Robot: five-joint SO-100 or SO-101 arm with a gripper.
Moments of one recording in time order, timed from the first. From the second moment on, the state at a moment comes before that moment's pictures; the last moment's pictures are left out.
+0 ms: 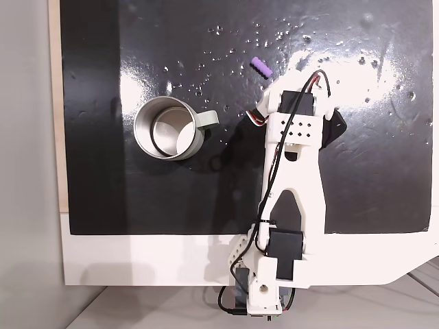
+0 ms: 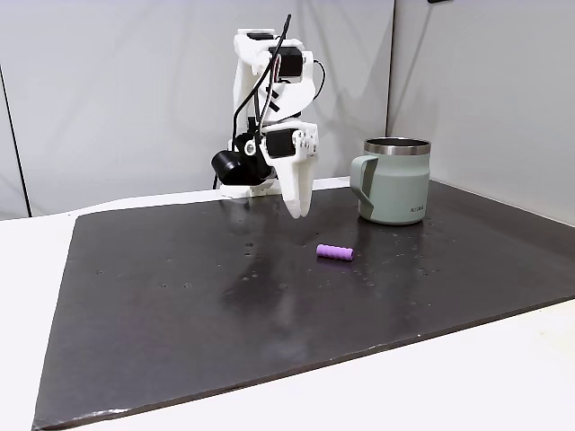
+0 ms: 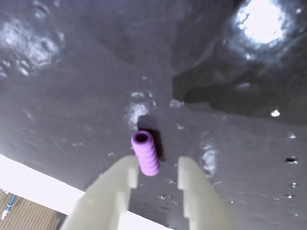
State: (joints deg) arm 2.8 81.1 91.7 62.8 44.5
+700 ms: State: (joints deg) arm 1.5 59.2 59.3 79.6 44.5
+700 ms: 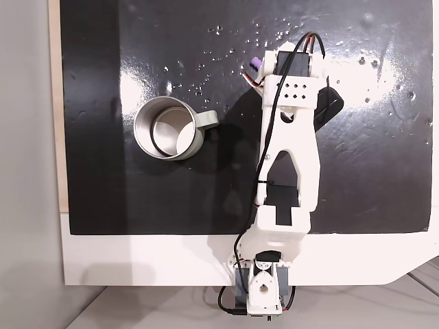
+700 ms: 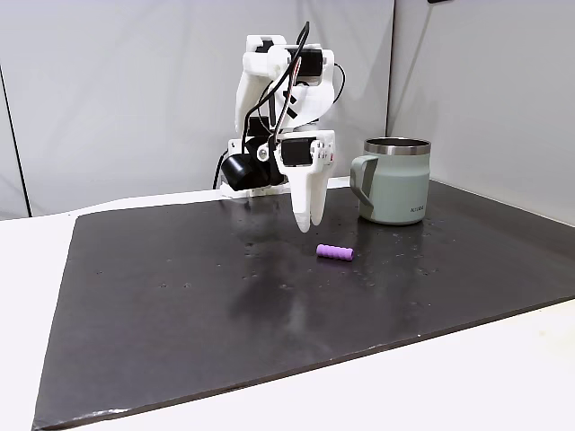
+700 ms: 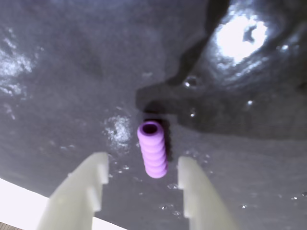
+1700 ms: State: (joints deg) arm -1.1 43.2 33.6 90.2 45.3
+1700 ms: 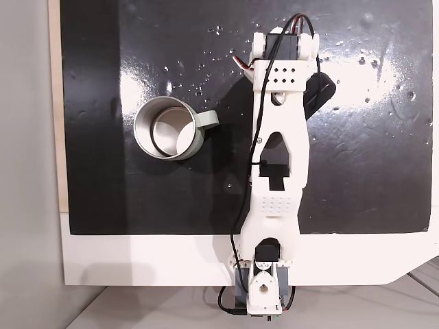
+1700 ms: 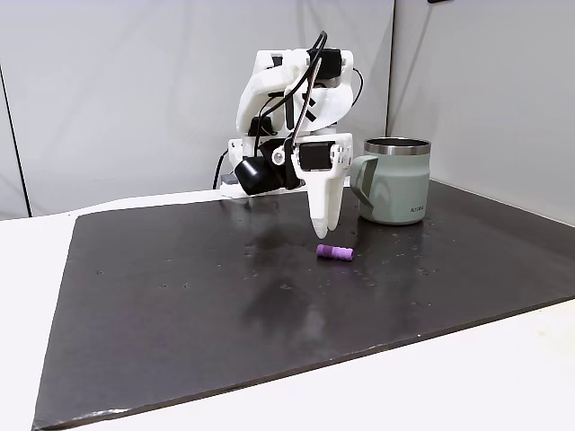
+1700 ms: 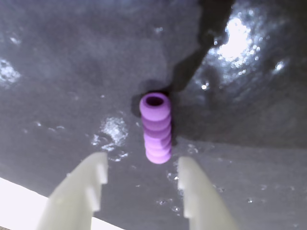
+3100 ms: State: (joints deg) arm -0.2 41.5 30.8 87.9 38.1
